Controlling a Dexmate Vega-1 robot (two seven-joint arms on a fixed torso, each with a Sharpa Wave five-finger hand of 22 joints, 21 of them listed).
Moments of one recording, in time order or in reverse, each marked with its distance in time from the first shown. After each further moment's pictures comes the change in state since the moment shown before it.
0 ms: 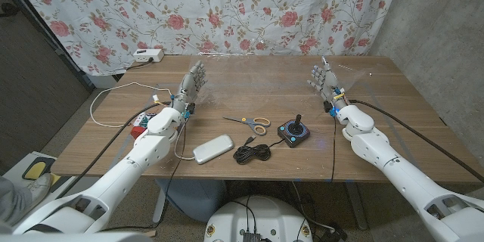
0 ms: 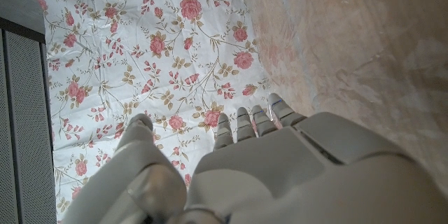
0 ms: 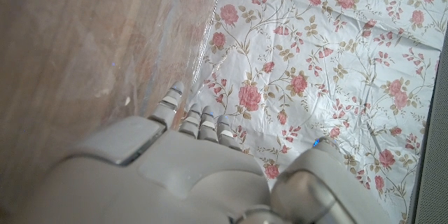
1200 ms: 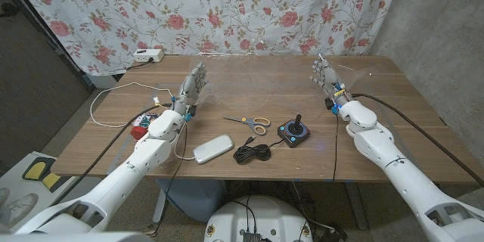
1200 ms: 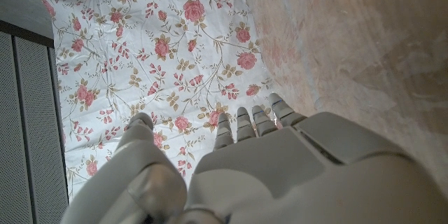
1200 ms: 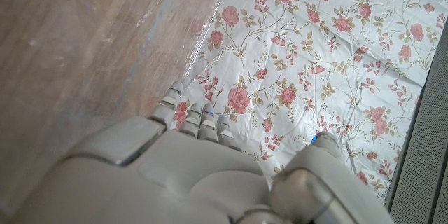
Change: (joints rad) left arm 0.050 0.005 -0.002 -0.063 0.031 -0.028 0.055; left_hand 0.004 0.004 0.000 0.000 0.000 0.000 0.000 0.000 -0.003 0.000 0.000 0.000 0.000 -0.004 0.004 0.000 0.000 0.002 0.002 -0.016 0.000; right arm -0.059 0.025 0.111 -0.128 -0.224 -0.083 -0.003; right_hand 0.033 0.015 0.013 -0.013 0.000 -0.011 -0.011 0.000 -0.001 0.015 -0.004 0.011 0.004 -0.006 -0.006 0.000 0.000 -0.012 0.004 0.000 0.000
